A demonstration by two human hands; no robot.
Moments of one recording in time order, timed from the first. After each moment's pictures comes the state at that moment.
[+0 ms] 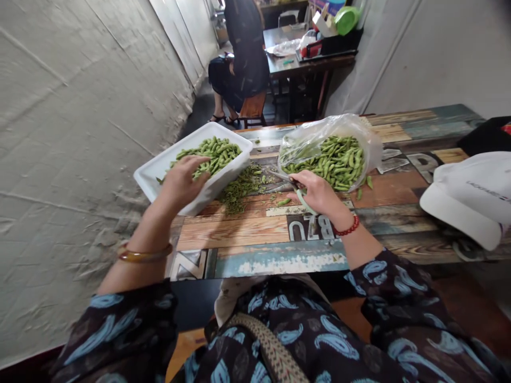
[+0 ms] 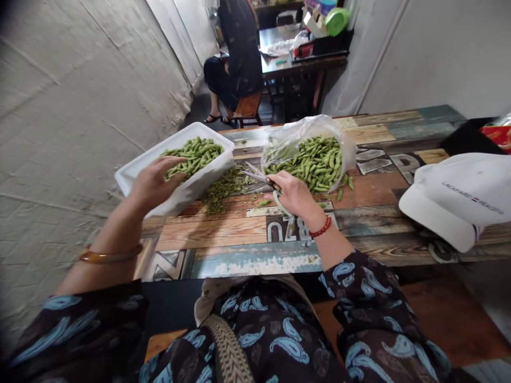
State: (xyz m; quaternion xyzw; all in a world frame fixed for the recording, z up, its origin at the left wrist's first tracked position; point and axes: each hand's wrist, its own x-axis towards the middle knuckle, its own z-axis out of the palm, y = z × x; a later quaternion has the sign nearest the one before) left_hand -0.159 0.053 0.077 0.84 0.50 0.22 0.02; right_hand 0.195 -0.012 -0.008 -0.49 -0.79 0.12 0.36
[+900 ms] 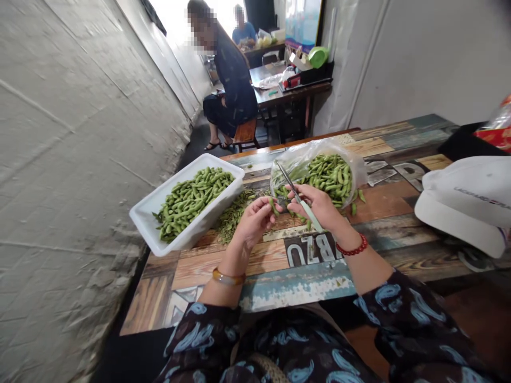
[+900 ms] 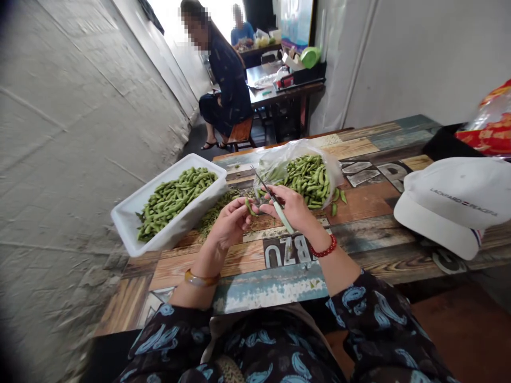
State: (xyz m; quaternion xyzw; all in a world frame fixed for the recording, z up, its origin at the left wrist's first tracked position) left_hand -0.003 0.015 0.017 0.46 0.35 0.39 0.72; right_hand 0.198 -0.011 0.010 -0.44 -0.69 0.26 0.52
